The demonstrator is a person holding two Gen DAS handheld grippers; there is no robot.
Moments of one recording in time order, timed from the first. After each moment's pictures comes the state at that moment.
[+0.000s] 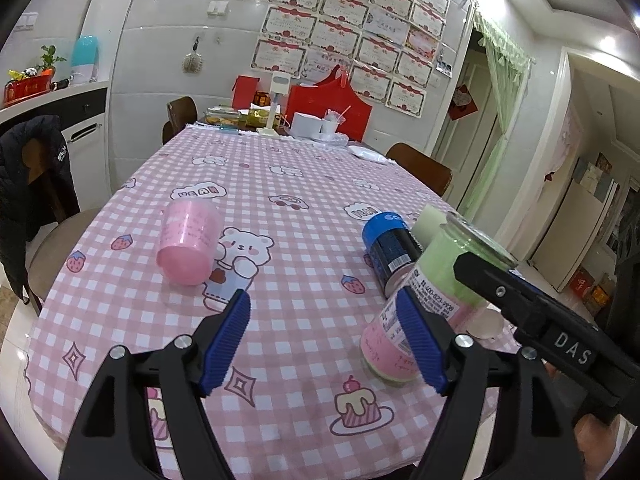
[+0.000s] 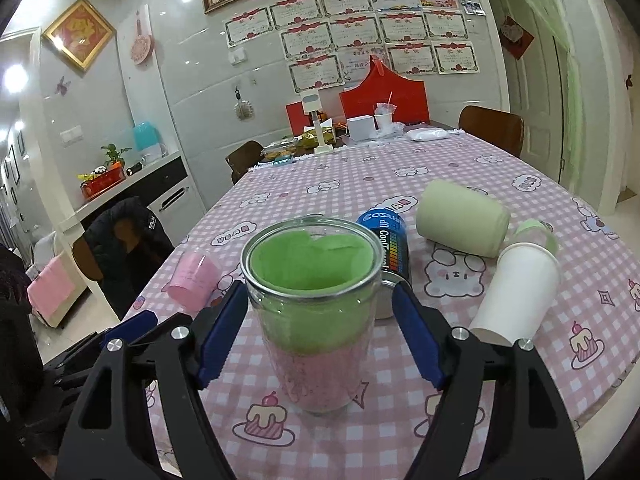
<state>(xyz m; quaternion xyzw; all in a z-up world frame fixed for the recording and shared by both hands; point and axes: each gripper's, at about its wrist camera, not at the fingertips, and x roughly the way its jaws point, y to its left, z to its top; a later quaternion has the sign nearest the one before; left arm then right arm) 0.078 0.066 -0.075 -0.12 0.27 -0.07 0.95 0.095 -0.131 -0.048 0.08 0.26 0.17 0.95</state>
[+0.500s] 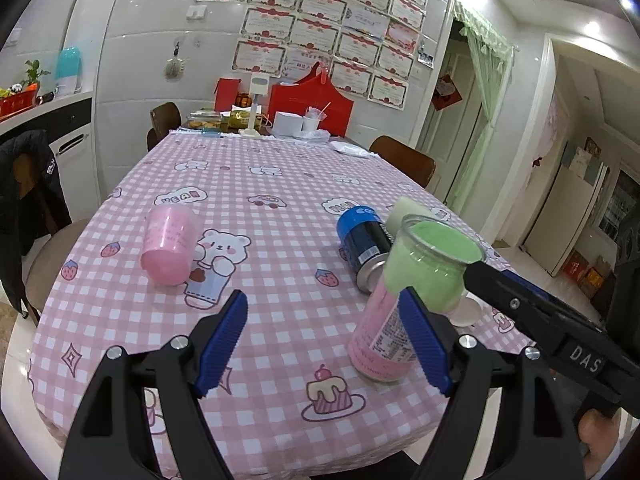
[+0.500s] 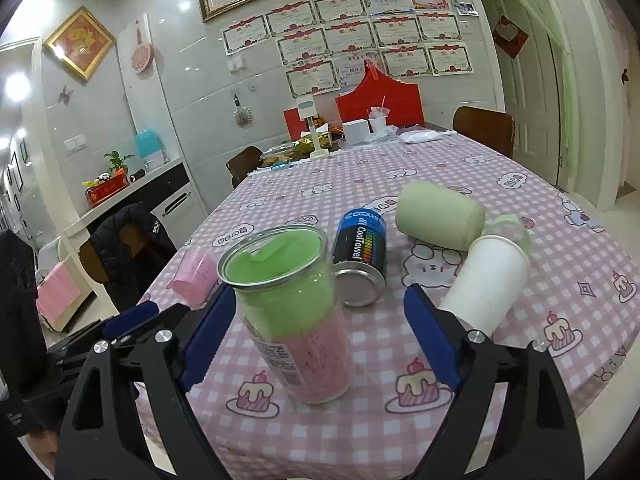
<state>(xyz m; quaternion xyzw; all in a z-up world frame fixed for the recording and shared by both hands) 0.063 0.039 -0.061 -0.09 0.27 -0.10 0.95 0.072 -0.162 -0.041 0.09 0.25 0.17 0.95</state>
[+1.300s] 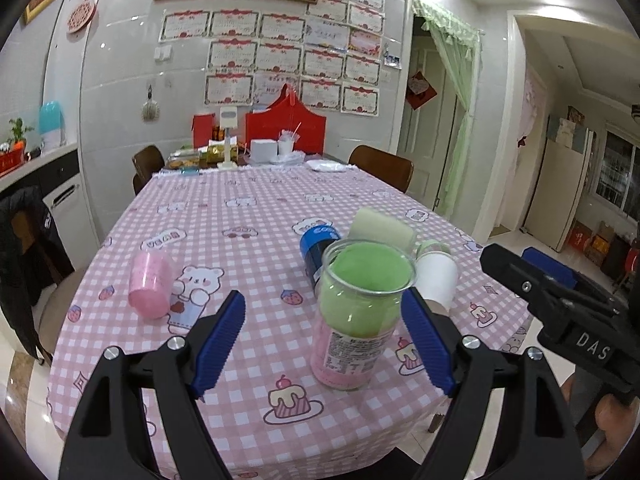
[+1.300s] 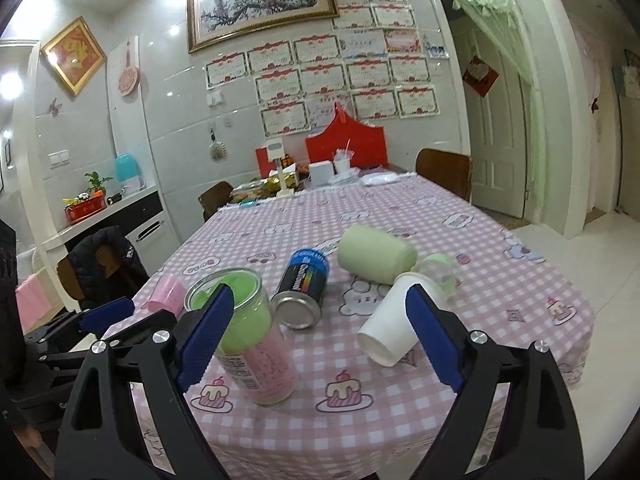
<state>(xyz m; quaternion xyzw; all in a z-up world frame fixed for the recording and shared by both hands) 0.037 -0.011 -0.032 -0.02 0.23 -0.11 0.97 0.030 -0.205 -0.018 0.06 0.18 0.10 0.98</state>
